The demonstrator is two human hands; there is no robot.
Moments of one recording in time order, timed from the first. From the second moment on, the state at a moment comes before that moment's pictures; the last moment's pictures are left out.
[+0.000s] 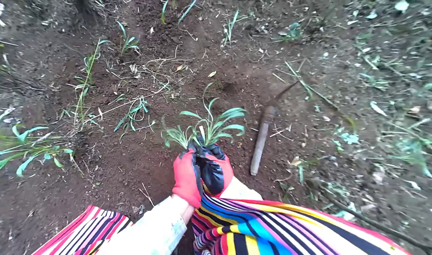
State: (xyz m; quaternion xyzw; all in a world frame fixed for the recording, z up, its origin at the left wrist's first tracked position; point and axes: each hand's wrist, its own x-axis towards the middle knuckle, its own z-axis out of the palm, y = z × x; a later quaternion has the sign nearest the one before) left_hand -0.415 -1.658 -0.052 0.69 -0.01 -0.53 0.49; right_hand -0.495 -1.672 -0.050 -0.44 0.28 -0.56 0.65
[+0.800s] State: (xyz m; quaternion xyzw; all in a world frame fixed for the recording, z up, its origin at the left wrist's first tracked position) left_hand -0.302 -1.635 -0.089 0.84 0.00 -0.37 0.39; right_hand -0.506 -1.697 -0.080 -0.18 0.45 -0.37 0.79
